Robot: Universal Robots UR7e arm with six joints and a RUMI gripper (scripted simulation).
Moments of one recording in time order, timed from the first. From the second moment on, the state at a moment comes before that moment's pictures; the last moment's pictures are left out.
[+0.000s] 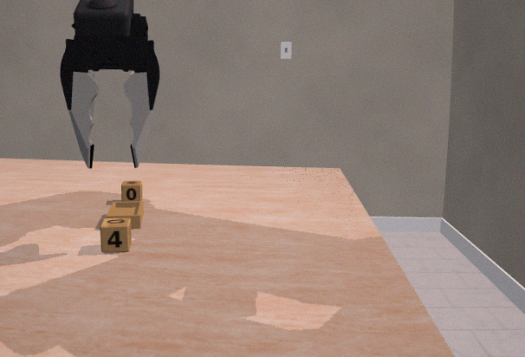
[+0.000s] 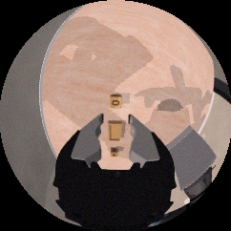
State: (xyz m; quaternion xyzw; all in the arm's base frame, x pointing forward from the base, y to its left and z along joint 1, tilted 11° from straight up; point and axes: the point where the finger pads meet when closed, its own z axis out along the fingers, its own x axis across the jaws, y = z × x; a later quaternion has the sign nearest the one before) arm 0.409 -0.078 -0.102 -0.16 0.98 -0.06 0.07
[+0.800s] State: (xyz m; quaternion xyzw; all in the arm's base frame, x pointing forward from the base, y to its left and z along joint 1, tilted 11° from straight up) arm 0.413 -0.079 -0.125 -0.16 0.98 -0.06 0.07
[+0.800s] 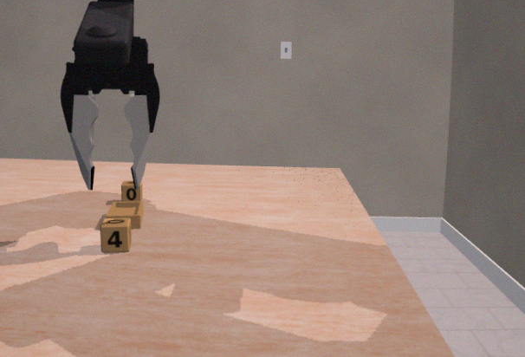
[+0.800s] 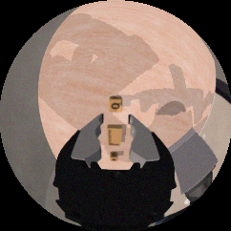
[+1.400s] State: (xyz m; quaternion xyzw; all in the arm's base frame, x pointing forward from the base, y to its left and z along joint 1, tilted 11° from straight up) arm 0.417 -0.082 -0.147 -0.16 0.98 -0.06 0.07
